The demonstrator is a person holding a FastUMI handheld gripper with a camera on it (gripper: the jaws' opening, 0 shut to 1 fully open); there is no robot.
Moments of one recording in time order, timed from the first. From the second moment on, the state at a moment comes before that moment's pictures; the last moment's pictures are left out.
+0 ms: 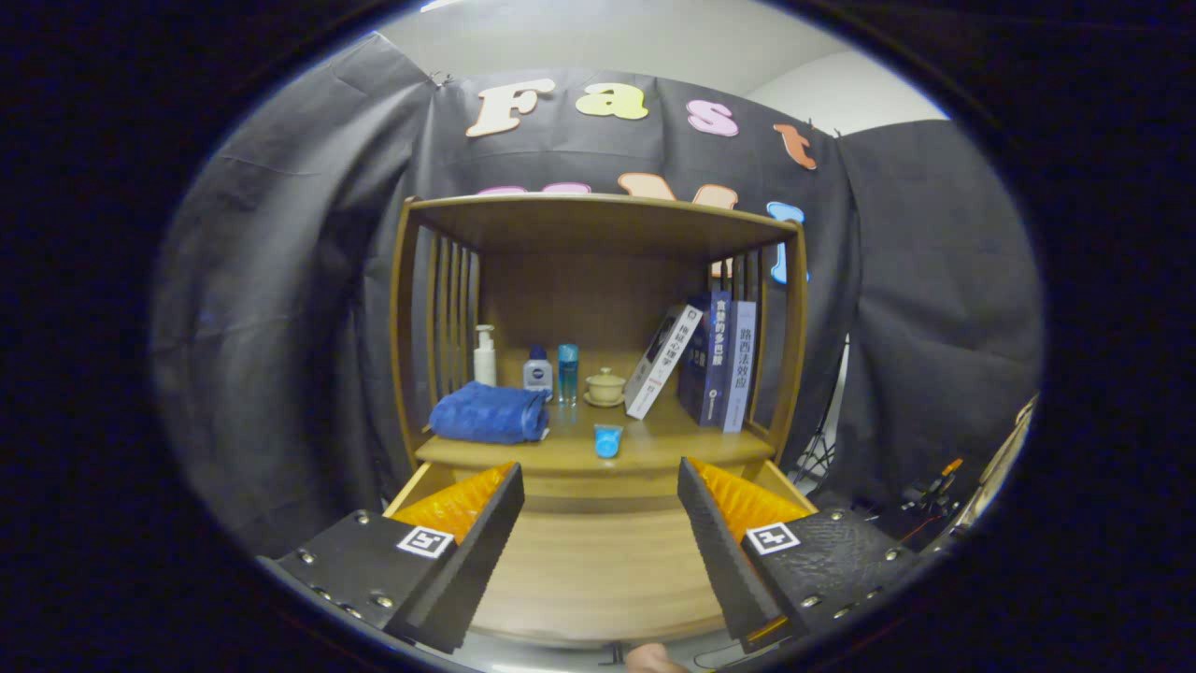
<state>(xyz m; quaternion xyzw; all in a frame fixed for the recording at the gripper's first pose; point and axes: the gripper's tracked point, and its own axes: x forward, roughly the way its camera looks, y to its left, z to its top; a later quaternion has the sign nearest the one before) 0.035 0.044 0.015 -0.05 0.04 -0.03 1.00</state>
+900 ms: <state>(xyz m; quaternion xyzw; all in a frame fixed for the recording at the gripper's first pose) -0.024 0.021 -0.163 -0.03 0.09 -0.03 1.00</state>
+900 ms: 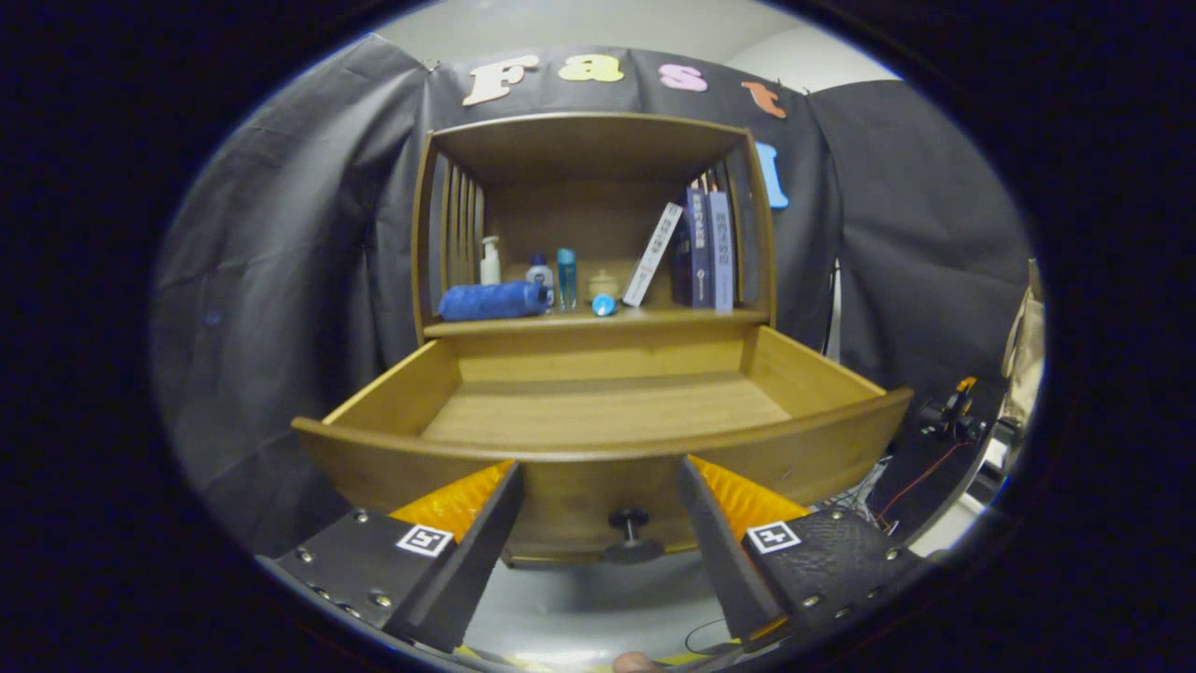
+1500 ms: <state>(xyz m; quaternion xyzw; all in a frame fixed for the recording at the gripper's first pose) -0.008 0.029 -0.199 -0.06 0.08 -0.02 0.99</state>
